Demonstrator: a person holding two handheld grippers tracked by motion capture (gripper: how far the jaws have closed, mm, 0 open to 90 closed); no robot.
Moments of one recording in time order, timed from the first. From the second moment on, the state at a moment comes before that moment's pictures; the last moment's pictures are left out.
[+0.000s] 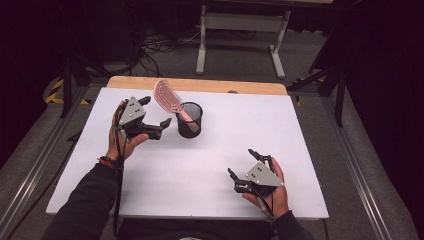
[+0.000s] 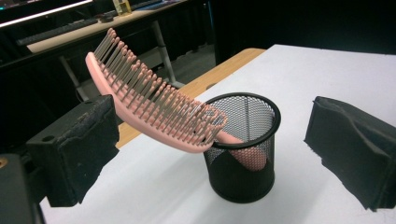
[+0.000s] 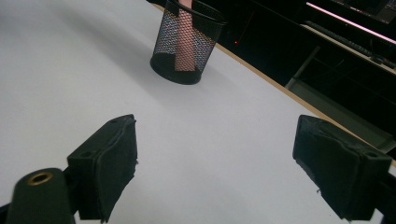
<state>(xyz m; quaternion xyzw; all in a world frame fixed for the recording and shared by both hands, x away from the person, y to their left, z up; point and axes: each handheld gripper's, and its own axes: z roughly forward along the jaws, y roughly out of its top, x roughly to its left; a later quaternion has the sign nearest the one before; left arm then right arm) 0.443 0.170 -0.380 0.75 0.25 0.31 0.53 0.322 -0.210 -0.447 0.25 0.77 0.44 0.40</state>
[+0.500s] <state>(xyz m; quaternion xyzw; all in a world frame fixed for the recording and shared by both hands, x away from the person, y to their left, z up) 0.424 0.172 -0.385 0.75 0.22 0.31 0.54 0.322 -0.210 -0.447 0.25 0.76 0.44 0.41</state>
